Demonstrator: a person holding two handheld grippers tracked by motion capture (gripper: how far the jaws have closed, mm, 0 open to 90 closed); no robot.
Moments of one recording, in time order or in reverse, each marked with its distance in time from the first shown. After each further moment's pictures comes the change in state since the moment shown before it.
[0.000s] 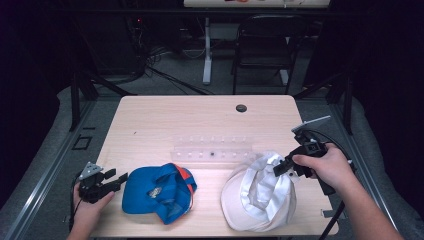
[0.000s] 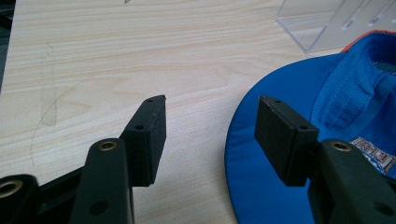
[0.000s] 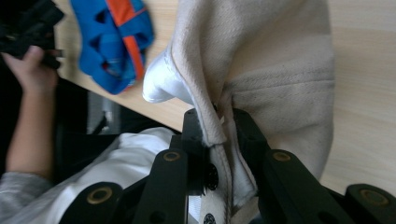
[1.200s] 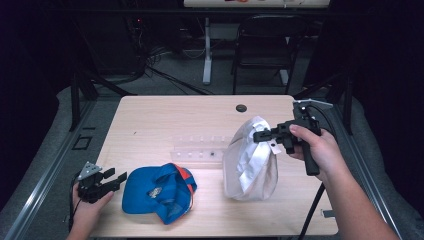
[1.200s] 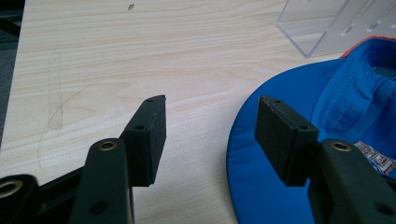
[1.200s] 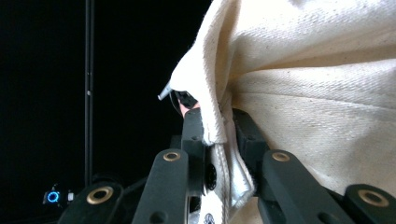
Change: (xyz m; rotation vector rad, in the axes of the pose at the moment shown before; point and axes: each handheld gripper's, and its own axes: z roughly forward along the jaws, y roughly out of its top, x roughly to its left) left arm 0.000 0.001 -0.002 -0.020 0.008 0.001; right arm 0.043 0.021 -0.025 -0.207 0.523 0.040
